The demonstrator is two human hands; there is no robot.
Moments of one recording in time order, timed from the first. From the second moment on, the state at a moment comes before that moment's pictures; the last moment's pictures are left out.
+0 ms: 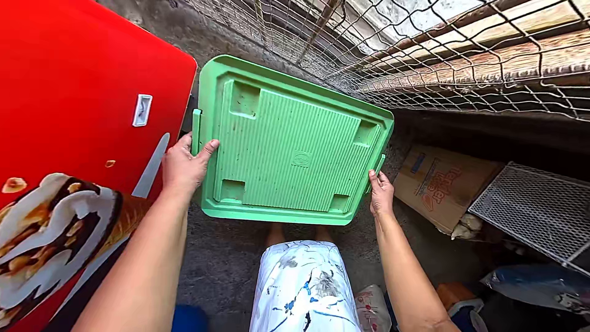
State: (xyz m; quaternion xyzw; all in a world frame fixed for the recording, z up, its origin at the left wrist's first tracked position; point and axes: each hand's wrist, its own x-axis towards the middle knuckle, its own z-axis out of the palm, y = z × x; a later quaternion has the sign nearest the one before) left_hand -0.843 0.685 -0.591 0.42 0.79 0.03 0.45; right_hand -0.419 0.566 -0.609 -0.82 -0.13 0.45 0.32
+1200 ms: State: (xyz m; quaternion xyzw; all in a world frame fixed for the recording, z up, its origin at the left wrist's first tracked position) left_hand -0.817 0.710 -0.553 0.34 0.78 0.07 0.52; right_hand -0.421 0.571 -0.597 -0.75 0.02 0.49 0.44
